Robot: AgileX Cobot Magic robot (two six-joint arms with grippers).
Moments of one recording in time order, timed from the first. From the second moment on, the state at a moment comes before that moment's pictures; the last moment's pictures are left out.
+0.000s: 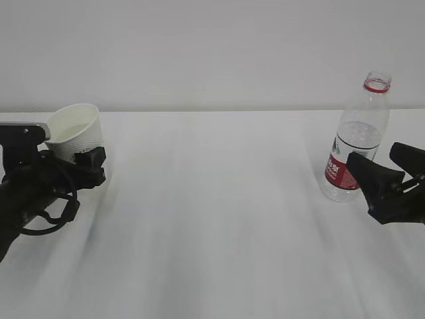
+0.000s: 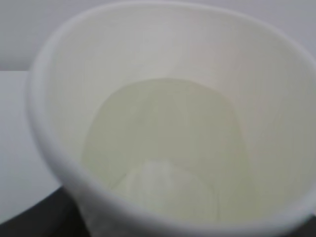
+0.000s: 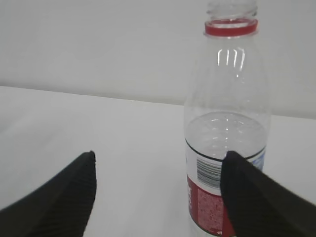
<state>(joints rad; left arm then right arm) -0.30 2.02 -0.57 -0.10 -1.11 -0.12 0.10 1.55 -0.17 -0.26 -1.15 0.11</state>
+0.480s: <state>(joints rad) -0.30 2.07 -0.57 -0.10 -1.11 -0.12 0.10 1.56 -0.17 -0.25 -1.15 0.11</state>
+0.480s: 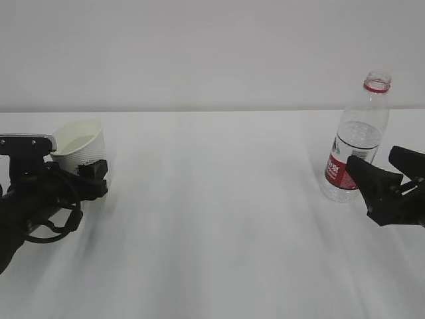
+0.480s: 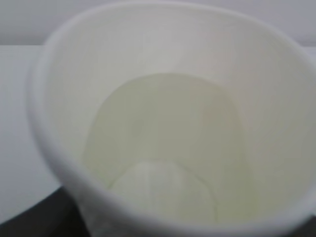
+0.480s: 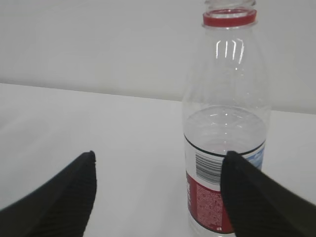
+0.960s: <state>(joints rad) -0.30 2.08 -0.57 -0.10 -1.11 -0.12 0.10 1.56 -0.17 -0.25 -1.15 0.11</state>
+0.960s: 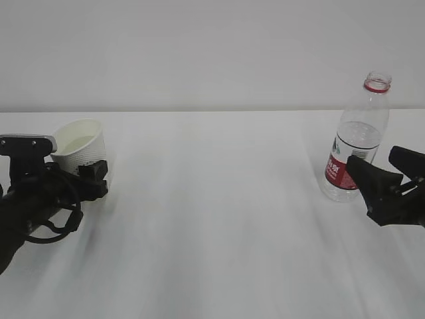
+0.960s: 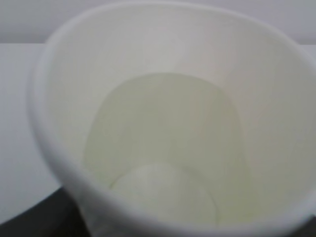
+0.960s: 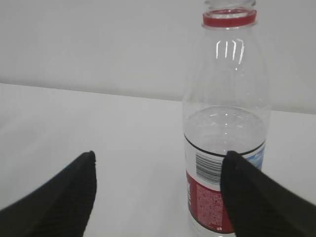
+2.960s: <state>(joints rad) -0.30 2.08 -0.53 -0.04 -1.17 -0.21 0.10 1.56 -0.17 -0.25 -1.15 0.11</state>
